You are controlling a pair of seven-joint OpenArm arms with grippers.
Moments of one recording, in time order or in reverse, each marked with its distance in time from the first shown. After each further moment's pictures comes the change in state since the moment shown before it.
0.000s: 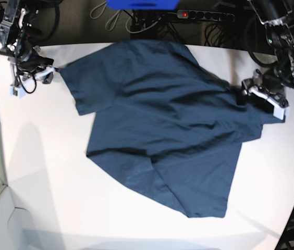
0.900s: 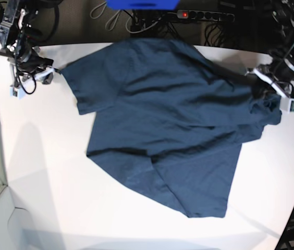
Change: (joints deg) left arm 17.3 0.0 -0.3 35.8 1.4 0.1 3.4; right arm 0.5 0.1 0.0 0.0 -0.1 0.0 -0.3
